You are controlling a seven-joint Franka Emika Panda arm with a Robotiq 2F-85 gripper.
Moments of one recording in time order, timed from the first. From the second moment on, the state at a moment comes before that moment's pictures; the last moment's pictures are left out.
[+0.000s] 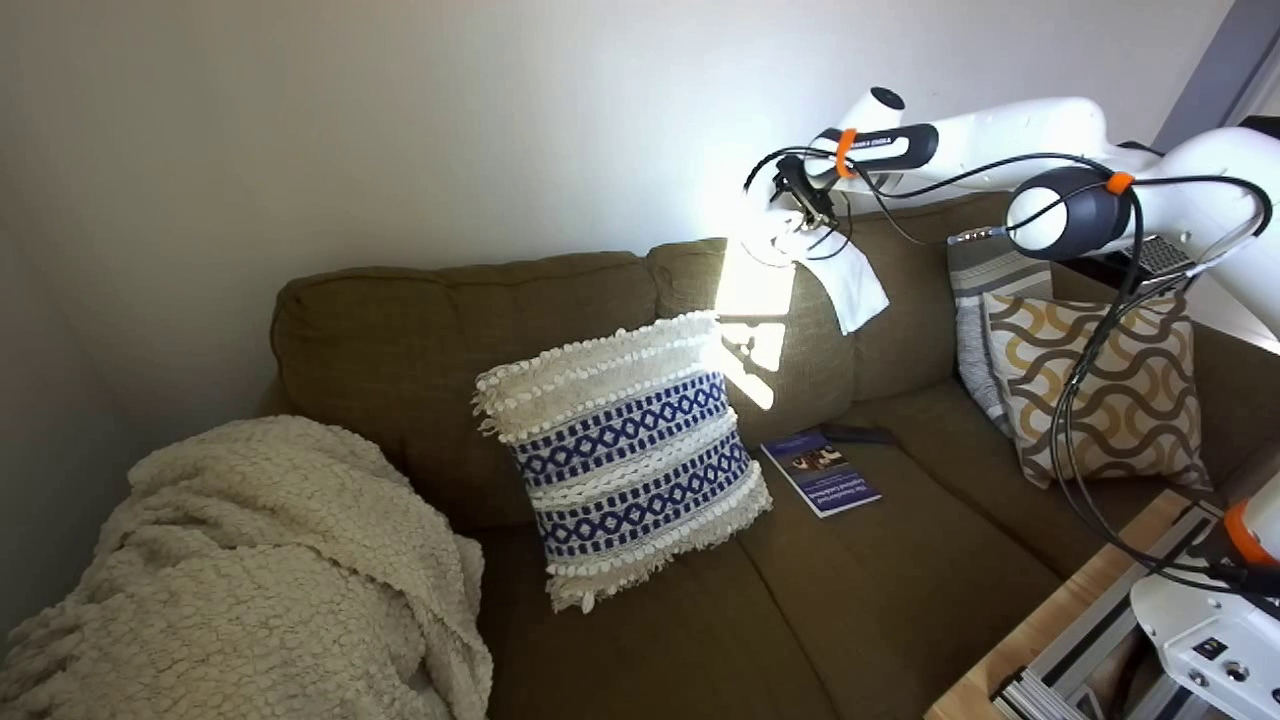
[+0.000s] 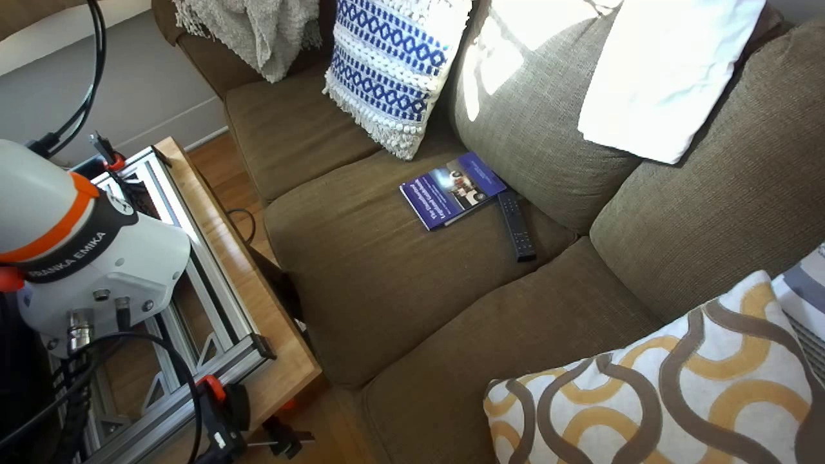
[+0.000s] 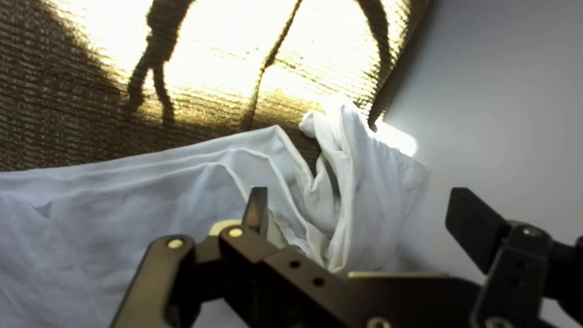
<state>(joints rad) -0.17 1.17 -0.08 -0.74 0.22 2.52 1.03</state>
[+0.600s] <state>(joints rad) -0.16 1.22 -0.07 -0.68 0.22 2.52 1.05</state>
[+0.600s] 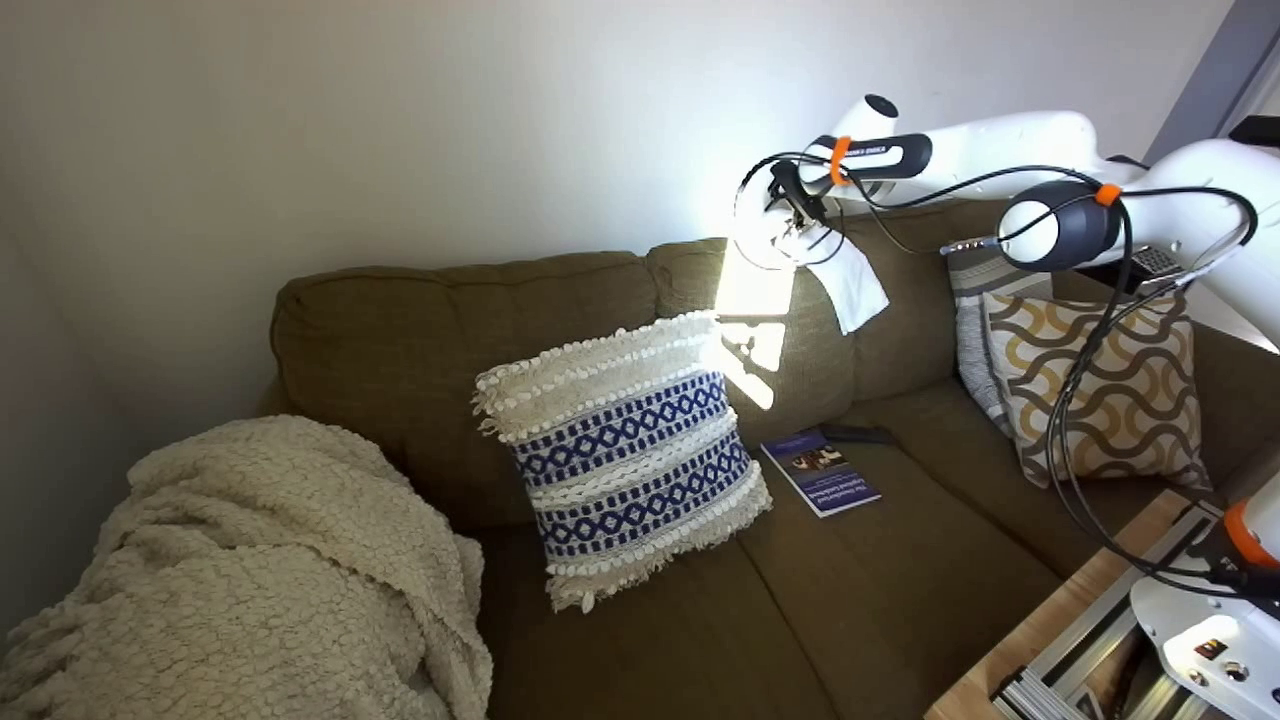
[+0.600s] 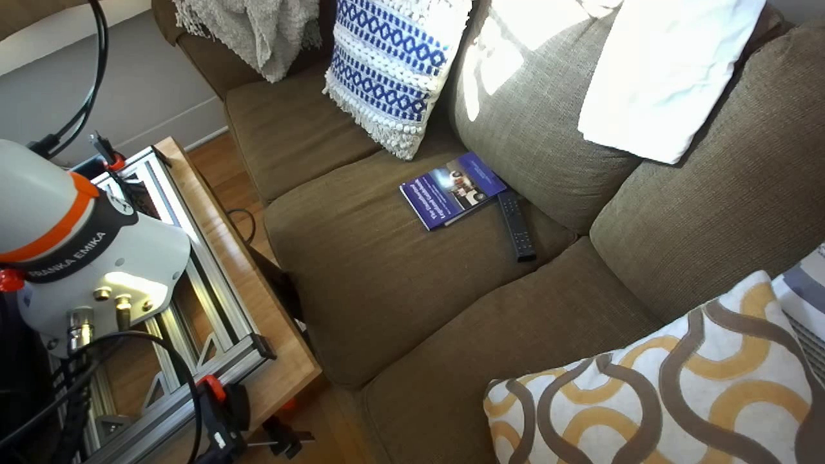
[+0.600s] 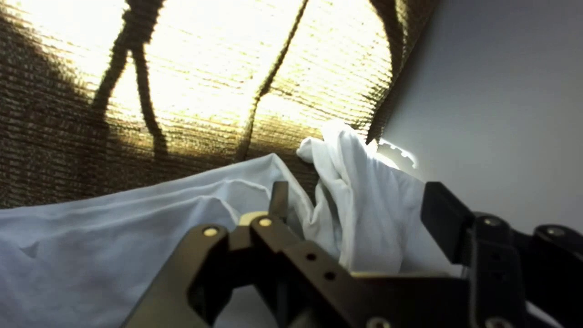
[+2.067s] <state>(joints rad) -0.15 1.31 -0.01 -0.56 0.26 2.66 1.24</state>
